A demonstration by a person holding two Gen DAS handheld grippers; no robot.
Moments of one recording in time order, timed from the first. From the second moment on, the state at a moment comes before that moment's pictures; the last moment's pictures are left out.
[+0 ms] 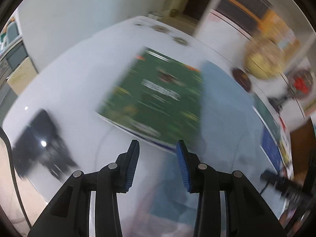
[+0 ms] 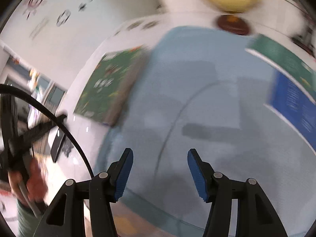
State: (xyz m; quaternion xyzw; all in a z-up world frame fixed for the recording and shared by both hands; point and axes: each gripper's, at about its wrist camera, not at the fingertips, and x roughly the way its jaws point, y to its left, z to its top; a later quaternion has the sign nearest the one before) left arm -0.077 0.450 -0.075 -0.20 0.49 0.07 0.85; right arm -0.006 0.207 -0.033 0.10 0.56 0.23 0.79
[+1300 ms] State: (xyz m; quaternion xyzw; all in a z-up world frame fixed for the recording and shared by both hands) left arm -0.044 -0.195 -0.105 -0.18 0.55 -0.22 0.78; right arm 0.033 -0.342 -0.093 0.06 0.51 0.07 0.85
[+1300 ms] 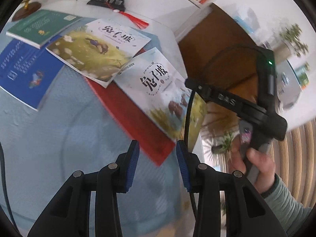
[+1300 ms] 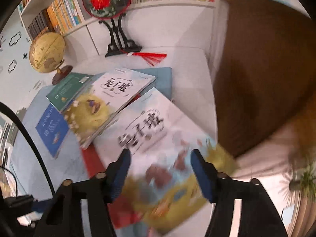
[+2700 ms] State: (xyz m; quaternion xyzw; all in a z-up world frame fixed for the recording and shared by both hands) left arm -0.151 -0.121 -0.155 -0.36 0.52 0.04 0.77; right arm -0.024 -0.232 -0.118 -0.03 0.56 0.37 0.74
